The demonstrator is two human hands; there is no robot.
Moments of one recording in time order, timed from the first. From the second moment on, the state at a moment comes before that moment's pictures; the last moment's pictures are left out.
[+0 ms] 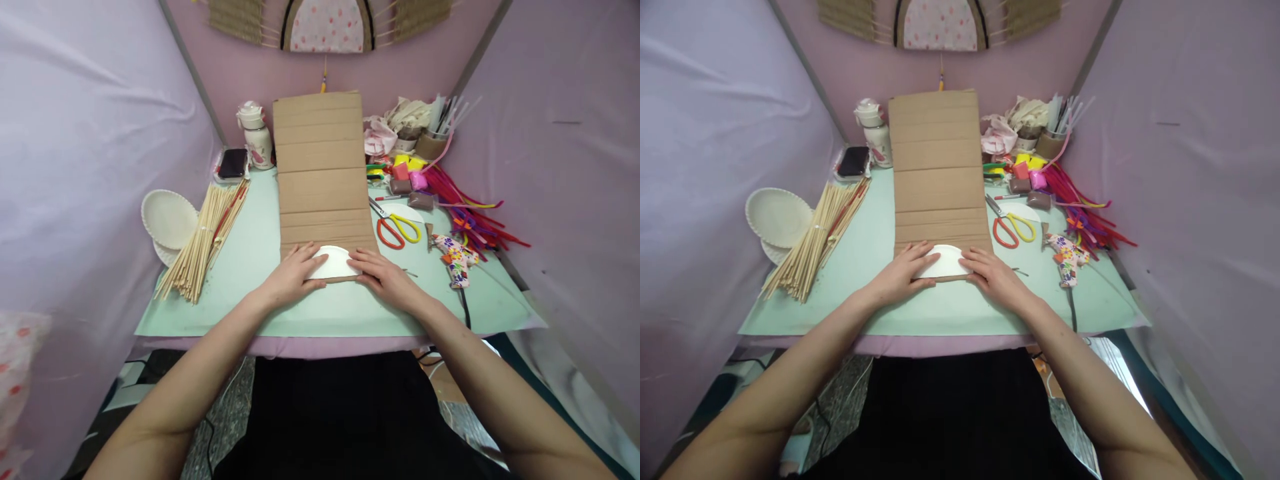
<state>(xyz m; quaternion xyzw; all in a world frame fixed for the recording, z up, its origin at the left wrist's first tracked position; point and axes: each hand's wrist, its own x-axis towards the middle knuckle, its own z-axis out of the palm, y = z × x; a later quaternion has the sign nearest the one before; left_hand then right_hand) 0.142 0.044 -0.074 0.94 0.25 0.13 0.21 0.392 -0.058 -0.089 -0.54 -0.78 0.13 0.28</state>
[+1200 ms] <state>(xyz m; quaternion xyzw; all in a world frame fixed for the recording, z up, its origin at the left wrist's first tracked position) 0.097 0.022 -0.092 0.91 0.28 0.24 0.19 0.396 -0.060 -0.095 -0.54 -0.78 0.11 0.29</state>
